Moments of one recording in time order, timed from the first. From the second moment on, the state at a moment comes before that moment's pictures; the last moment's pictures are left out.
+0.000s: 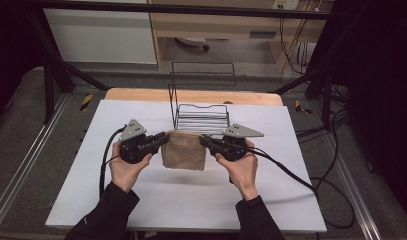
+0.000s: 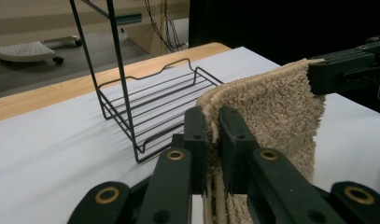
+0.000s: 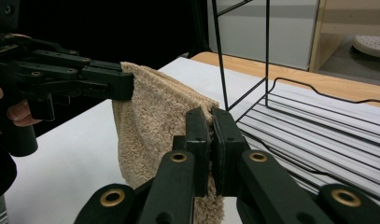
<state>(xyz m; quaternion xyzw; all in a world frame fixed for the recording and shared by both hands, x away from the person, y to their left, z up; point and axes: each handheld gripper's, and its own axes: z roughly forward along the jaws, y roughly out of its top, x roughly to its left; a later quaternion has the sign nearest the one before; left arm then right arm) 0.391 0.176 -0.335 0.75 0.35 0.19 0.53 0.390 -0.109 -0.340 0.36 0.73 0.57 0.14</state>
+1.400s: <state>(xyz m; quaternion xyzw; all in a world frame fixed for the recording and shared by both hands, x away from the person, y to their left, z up) 0.403 0.157 -0.287 0.70 0.32 0.23 0.59 0.395 -0.127 -0.284 0.34 0.69 0.60 0.22</state>
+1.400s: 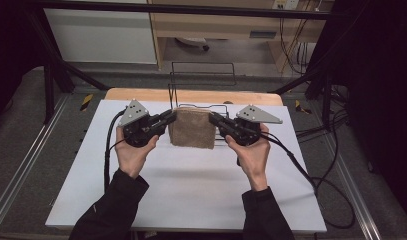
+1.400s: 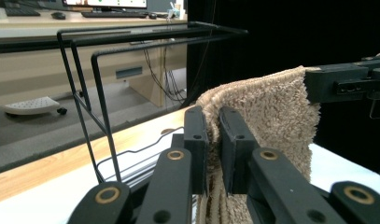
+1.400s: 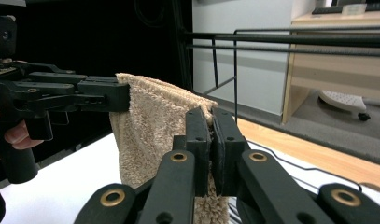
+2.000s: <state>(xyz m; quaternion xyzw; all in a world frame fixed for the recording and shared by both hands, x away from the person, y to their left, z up) 0.414 0.152 -0.267 0.68 0.31 0.25 0.61 0.404 -0.128 -0.263 0.33 0.67 0.62 0.25</state>
